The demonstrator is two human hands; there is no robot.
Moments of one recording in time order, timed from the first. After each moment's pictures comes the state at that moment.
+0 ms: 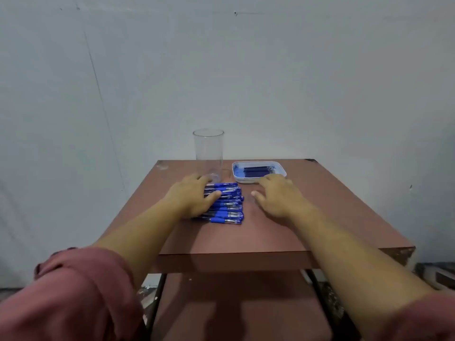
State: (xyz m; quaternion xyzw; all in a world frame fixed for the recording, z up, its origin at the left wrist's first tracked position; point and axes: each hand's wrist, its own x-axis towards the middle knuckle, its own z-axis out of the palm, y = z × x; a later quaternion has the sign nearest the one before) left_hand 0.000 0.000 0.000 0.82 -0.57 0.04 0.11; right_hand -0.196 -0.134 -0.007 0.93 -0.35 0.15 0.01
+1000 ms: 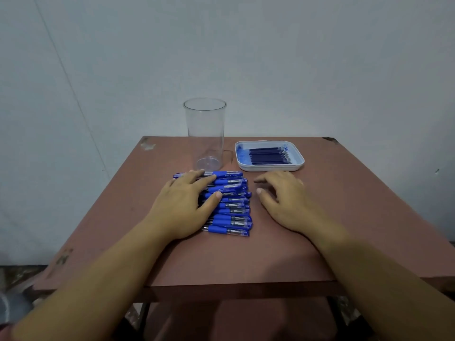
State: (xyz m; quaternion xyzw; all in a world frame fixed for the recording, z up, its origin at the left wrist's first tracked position) left_hand 0.015 -0.008 -0.041 0.78 -0.59 0.02 0.21; right_hand -0.180 -0.155 -0.038 0.92 -0.28 0.24 -0.12
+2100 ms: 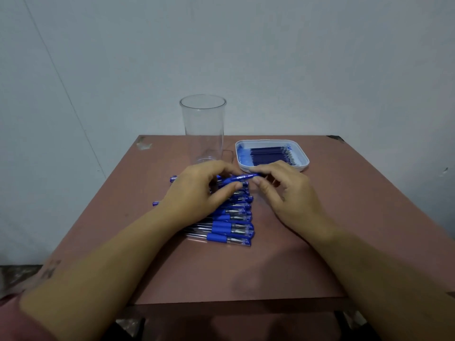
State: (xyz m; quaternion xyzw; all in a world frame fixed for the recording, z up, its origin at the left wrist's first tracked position) left_hand 0.010 -0.041 -0.024 0.63 -0.66 0.02 0.40; right_hand -0.168 -0.157 -0.035 0.87 -0.14 0.44 -0.16
